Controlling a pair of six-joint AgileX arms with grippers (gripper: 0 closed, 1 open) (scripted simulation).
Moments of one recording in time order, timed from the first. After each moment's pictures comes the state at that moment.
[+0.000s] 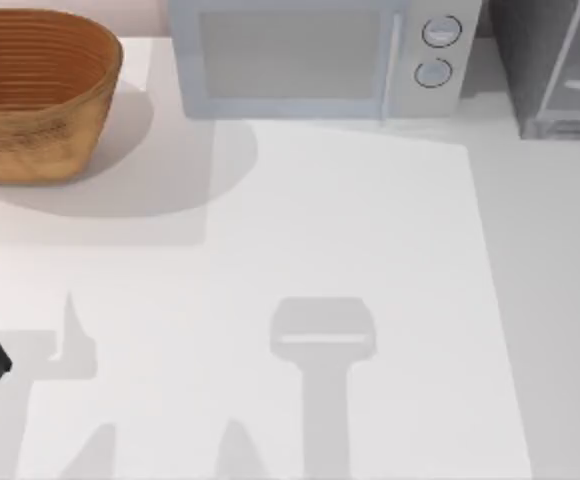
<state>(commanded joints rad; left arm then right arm) 0.00 0.00 0.00 0.00 0.00 0.00 -0.51 1.85 0.25 1.60 -0.49 0.02</state>
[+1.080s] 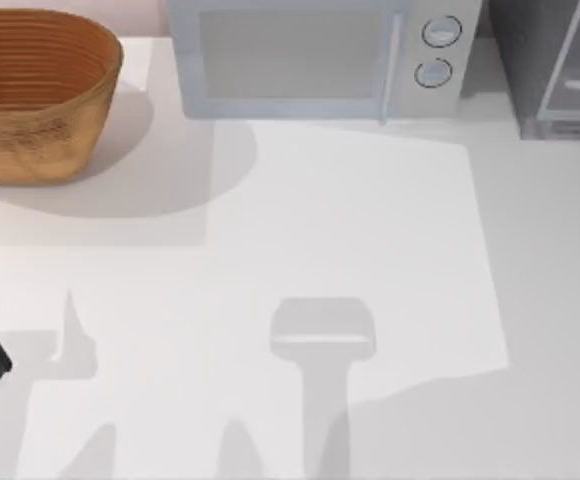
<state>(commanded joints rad) 0.00 0.00 0.00 0.00 0.00 0.00 -0.28 2.34 1.05 1.29 -0.25 0.00</state>
